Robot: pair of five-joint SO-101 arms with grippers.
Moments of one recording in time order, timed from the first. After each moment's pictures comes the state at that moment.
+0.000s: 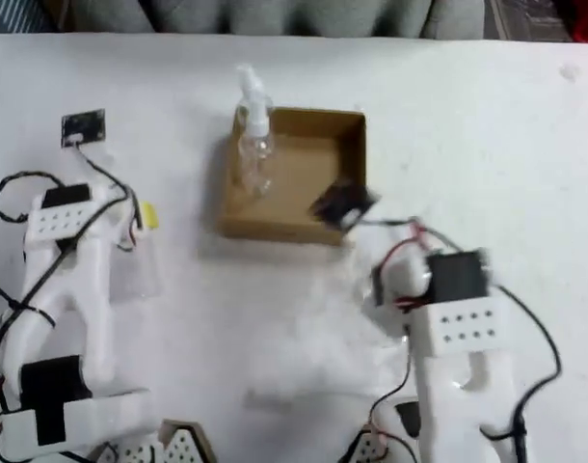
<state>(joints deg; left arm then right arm) -17.6 -7.5 31.5 56.8 5.1 -11.3 -43.0 31.8 97.3 42.2</state>
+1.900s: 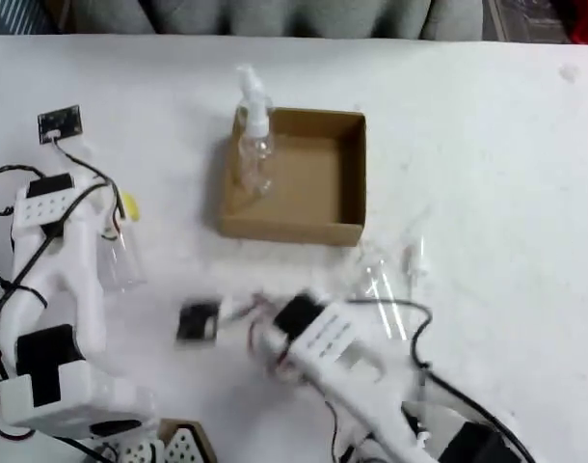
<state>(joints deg) -22.1 1.5 24.6 55.2 5.2 -48.5 -27.4 48.8 72.8 37.1</state>
